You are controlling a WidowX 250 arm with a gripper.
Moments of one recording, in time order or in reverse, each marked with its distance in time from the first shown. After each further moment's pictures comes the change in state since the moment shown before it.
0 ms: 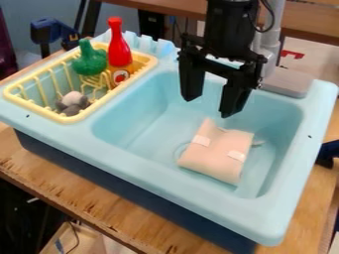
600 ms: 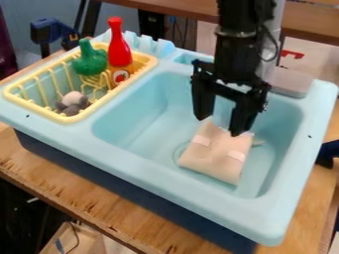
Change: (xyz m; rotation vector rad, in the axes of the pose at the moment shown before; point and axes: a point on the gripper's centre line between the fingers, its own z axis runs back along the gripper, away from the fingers) arm 0.026 -0.002 -0.036 -0.018 -0.030 -0.028
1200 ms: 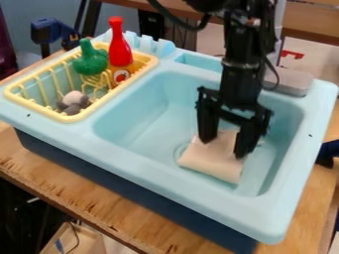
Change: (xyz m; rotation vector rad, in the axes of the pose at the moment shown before) arm 0.012 0.000 -0.036 -0.014 0.065 0.033
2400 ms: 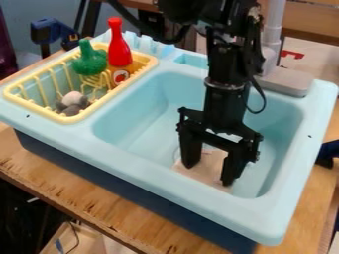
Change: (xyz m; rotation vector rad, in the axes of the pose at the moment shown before) arm -0.047 -0.012 -0.009 -0.019 0.036 0.111
